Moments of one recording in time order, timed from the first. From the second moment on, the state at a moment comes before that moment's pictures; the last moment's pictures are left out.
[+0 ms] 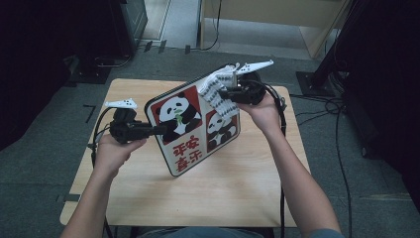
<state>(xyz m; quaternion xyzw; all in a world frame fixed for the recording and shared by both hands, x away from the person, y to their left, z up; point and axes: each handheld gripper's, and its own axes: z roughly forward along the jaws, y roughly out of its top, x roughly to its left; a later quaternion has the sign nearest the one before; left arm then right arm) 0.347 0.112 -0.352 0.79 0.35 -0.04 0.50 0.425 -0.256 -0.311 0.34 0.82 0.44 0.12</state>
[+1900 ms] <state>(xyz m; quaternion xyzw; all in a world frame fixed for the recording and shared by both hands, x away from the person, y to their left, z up) 0.347 0.112 -0.352 0.79 0.35 -0.04 0.50 0.414 -0.259 -0.365 0.35 0.83 0.42 0.09</state>
